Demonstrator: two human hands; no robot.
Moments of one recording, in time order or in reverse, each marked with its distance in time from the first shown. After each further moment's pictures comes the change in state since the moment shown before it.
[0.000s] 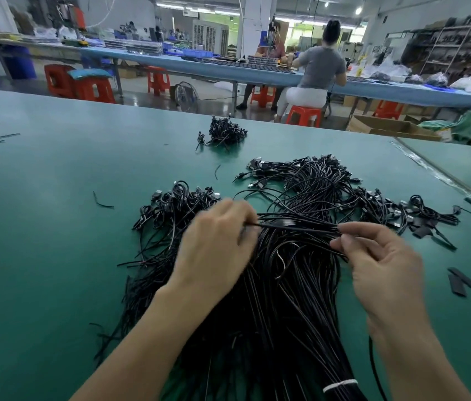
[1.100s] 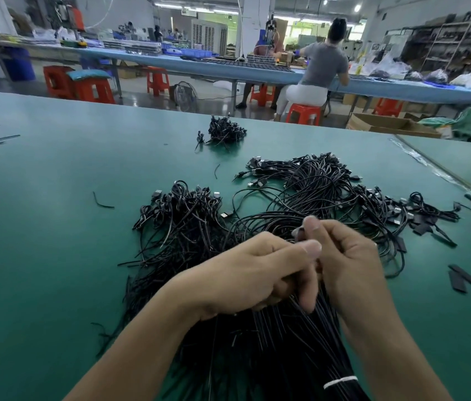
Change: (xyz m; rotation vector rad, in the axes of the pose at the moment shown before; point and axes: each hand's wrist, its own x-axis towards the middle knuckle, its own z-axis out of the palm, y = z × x) left_hand 0.000 0.037 -0.024 -0.986 -0.873 -0.199; right_hand -0.021 -0.018 0.022 0.243 -0.375 -0.048
